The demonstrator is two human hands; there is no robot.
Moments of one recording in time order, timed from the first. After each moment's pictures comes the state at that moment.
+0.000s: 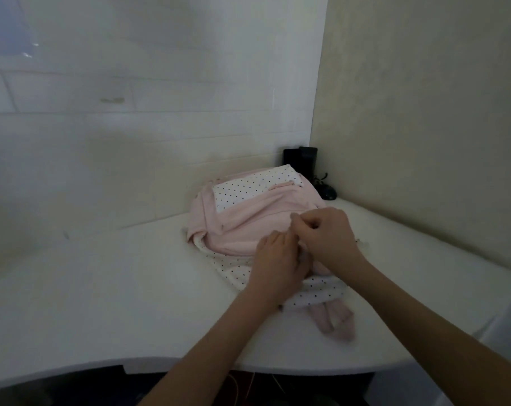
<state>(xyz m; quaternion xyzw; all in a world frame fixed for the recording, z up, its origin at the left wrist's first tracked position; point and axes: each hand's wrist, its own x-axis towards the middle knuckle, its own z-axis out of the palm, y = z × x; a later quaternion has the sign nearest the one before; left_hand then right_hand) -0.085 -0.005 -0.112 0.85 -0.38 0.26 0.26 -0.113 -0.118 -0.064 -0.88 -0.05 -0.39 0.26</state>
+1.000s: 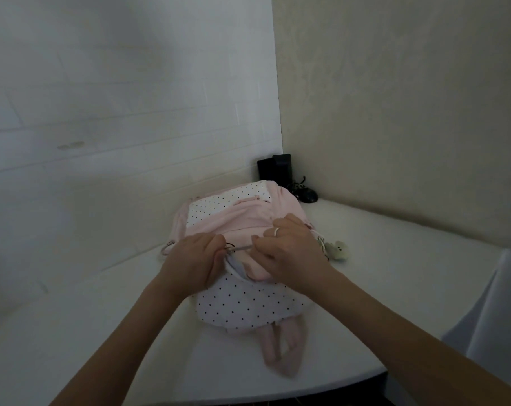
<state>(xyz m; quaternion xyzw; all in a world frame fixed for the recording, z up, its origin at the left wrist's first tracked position) -0.018 0.079 -0.067 0.70 -0.54 0.45 0.09 -0.123 -0.102 -0.056 -0.82 -0.18 -0.55 0.02</state>
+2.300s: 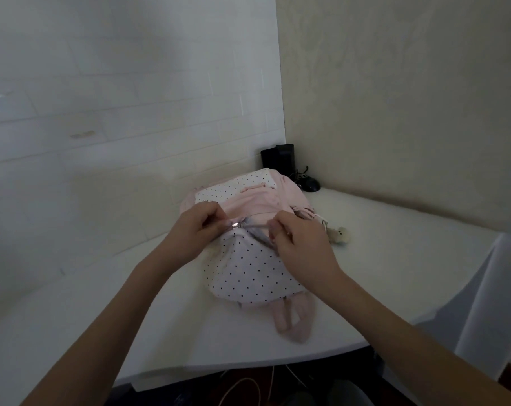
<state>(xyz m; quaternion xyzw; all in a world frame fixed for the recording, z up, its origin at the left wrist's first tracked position) -0.050 0.090 -0.030 0.83 -0.40 0.11 0.37 -0.158 -0.086 -0.070 -0.86 -0.01 -0.42 0.30</state>
